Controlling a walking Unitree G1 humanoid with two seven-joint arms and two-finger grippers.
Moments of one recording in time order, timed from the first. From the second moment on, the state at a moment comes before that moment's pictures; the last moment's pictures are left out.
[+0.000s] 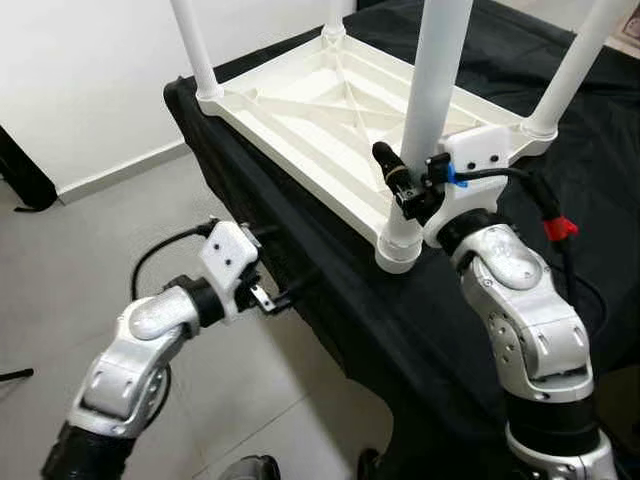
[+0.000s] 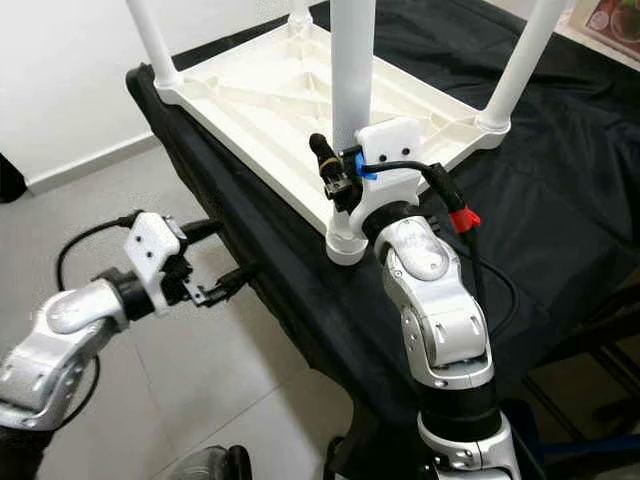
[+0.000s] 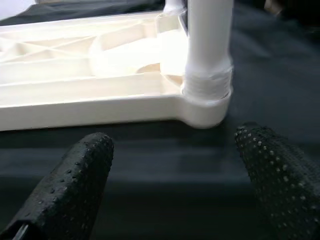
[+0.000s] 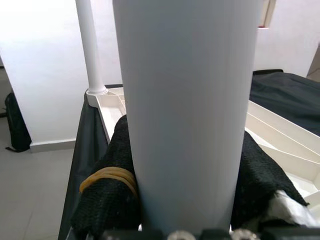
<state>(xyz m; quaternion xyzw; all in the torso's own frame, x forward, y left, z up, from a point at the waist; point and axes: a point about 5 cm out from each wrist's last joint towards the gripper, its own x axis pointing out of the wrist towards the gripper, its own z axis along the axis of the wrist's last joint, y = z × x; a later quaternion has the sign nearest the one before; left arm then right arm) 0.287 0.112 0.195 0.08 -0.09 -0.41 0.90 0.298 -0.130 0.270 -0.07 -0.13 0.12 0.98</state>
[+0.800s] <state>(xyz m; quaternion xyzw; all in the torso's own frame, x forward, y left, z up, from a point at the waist) 0.341 0.055 0.220 0.04 -0.14 -0.46 0.87 0.299 -0.127 0.274 -0.06 -0.12 0.11 0.98</state>
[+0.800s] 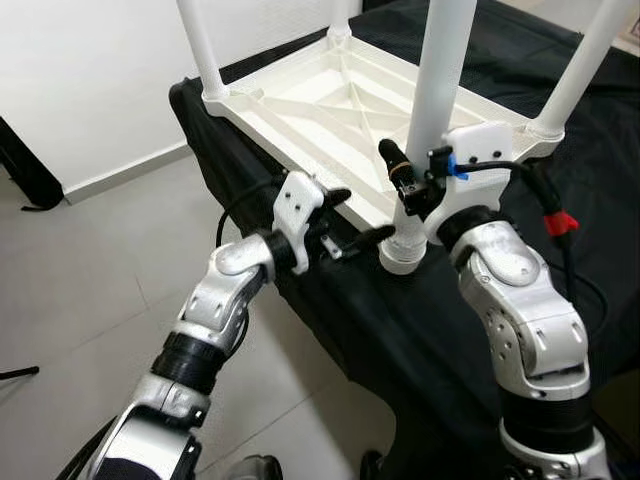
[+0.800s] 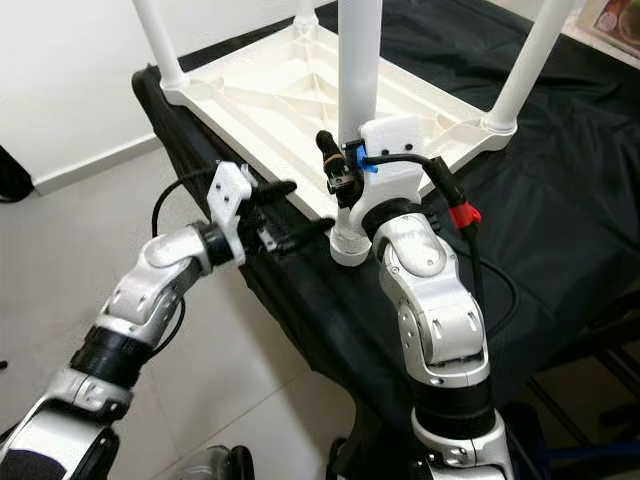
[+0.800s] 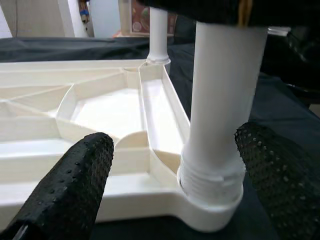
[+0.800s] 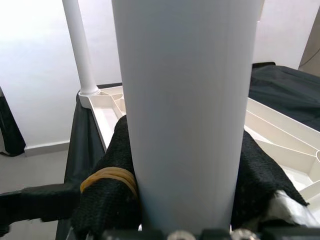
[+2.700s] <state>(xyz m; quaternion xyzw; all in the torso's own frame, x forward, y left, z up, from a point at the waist) 0.356 0.013 0.230 -0.01 -0.17 -0.51 0.84 0.295 -0.139 0.282 -0.01 -0.14 0.06 0.99</state>
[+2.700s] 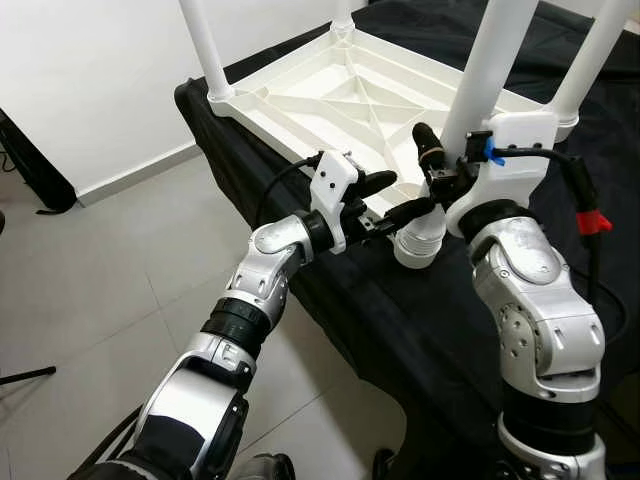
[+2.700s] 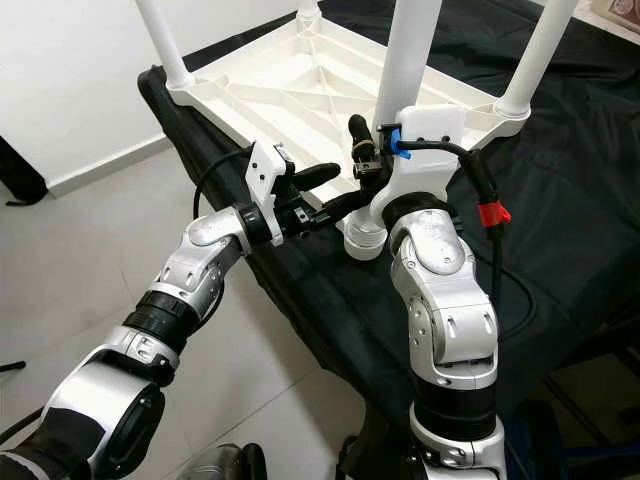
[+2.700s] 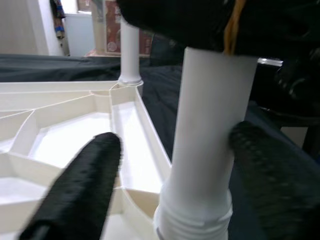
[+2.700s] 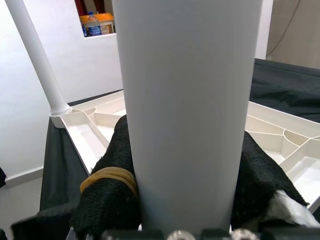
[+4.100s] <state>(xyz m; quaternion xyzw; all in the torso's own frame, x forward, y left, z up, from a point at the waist) 0.355 0.008 0.239 0.00 -0.20 -0.52 0.83 0.292 -0.143 0.316 -0.06 -0.18 0.27 0.94</state>
